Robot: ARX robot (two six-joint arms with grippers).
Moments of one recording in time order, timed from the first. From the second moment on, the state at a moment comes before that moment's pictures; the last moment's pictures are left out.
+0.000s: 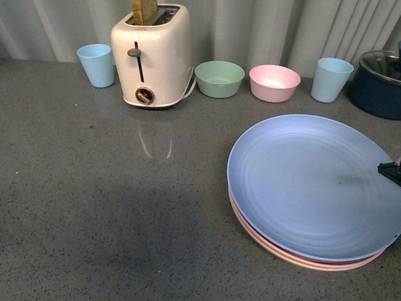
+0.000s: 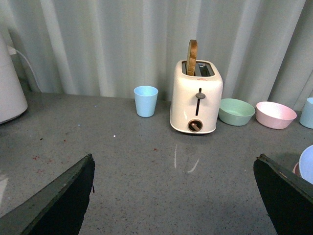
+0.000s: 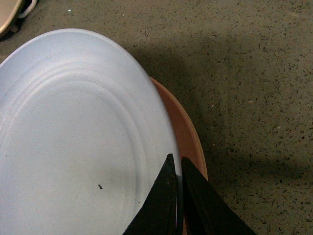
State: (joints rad) left arm 0.00 0.00 0.03 0.00 0.00 -0.01; right arm -0.13 1.89 0.58 0.64 -0.39 0.15
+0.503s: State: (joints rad) left arm 0.00 0.00 0.03 0.00 0.00 -0.01; right arm -0.19 1.83 0.56 0.63 -0.41 0.14
